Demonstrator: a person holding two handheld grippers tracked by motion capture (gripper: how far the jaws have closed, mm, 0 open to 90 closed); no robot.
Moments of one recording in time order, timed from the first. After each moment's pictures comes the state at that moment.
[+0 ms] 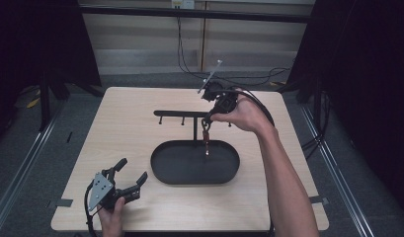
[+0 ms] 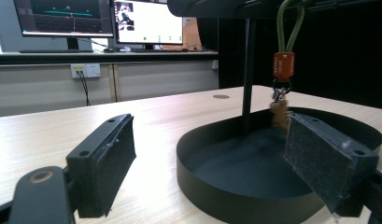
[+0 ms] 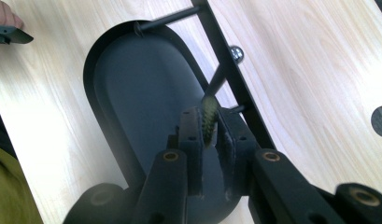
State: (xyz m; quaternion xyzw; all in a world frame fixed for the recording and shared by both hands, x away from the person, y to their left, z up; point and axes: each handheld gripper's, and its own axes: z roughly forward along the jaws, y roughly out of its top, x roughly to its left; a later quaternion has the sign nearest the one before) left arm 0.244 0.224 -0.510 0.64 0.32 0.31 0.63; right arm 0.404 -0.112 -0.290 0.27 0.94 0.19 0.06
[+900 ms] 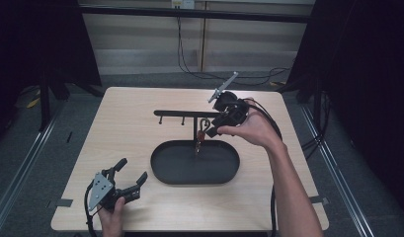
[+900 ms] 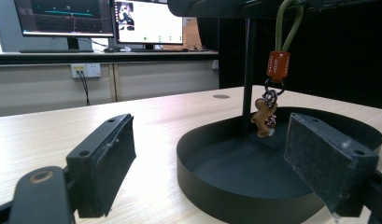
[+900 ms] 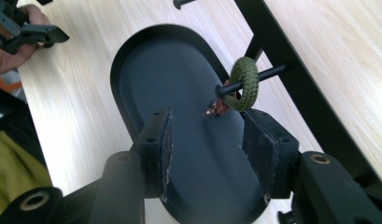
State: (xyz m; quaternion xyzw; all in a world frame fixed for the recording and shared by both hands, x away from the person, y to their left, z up) left arm 0.244 0.224 -0.510 0.64 0.32 0.31 0.63; right arm 0.370 -0.135 -0.304 0.27 0.92 0.27 0.04
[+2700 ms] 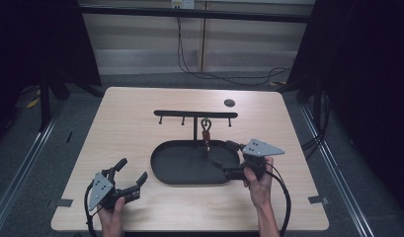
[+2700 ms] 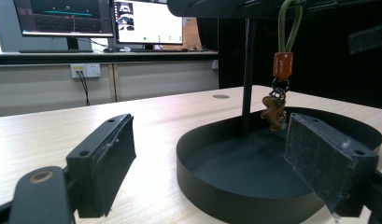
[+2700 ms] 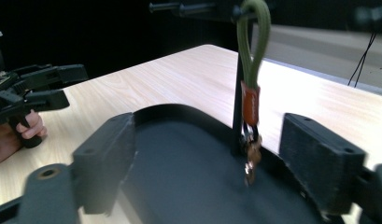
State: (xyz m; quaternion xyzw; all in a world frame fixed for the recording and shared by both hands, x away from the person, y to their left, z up) left arm 0.244 0.224 -0.510 0.64 0.32 0.31 0.63; right arm 0.269 -0.187 -0.429 0.33 0.73 0.56 0.19
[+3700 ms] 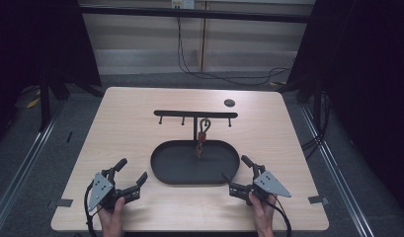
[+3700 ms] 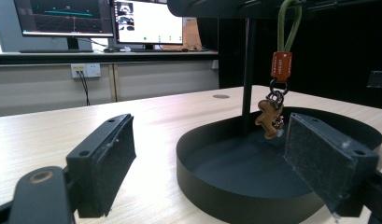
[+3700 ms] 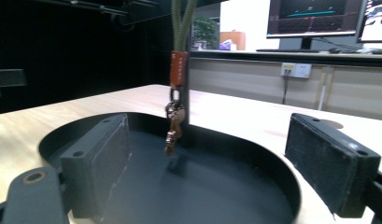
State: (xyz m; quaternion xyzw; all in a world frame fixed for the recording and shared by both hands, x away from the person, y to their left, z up) left arm 0.243 0.225 -0.510 0.64 0.32 0.31 0.63; right arm 0.230 -0.205 -0.512 0.35 0.62 0.62 0.34
